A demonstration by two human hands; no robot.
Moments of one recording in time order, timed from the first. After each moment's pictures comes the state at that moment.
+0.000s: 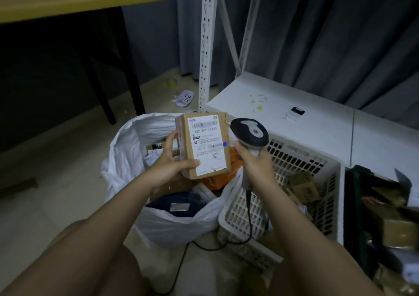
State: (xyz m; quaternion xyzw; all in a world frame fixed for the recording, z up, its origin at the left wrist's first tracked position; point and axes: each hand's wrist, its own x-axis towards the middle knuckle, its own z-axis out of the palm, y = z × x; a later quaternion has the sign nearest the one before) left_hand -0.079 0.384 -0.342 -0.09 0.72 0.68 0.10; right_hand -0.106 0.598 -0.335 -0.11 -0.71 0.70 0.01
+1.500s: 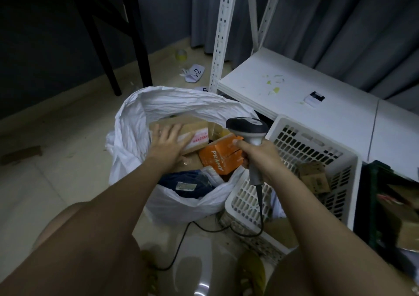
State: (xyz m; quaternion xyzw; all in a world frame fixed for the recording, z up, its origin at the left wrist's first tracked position) left_hand -0.119 0.344 -0.436 0.06 1.00 -0.06 0.01; right_hand -0.132 0.594 -0.366 -0.10 -0.75 0.63 -0.14
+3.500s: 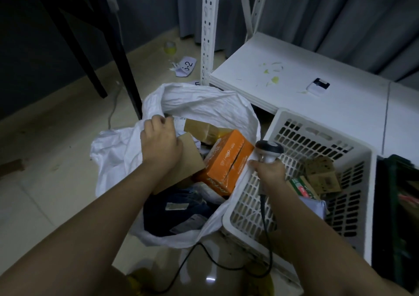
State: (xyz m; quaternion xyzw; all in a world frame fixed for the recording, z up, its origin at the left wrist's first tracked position) left_hand -0.160 0.385 -0.415 -0.10 0.98 0.11 -0.12; right_hand -0.188 0.637 -0.480 -0.33 -0.74 0.58 -0.06
